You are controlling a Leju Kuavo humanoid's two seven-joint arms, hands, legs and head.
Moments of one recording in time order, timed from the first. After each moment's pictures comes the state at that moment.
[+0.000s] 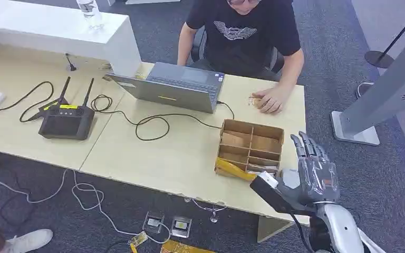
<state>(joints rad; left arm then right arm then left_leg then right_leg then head) -0.11 0.10 -1.30 -0.29 1.38 0.45 -0.01 -0.49 -0.53 0.94 -1.77 0.96 -0.12 0.63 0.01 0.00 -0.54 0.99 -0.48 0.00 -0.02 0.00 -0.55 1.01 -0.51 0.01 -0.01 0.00</state>
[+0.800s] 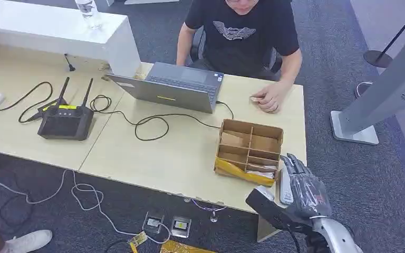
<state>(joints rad) -0.11 0.11 -1.30 -0.30 1.37 0.43 0.04 -0.39 -0.51 0.89 -1.84 0.77 0.04 0.63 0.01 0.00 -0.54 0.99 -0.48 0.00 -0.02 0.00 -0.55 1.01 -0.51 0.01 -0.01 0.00</state>
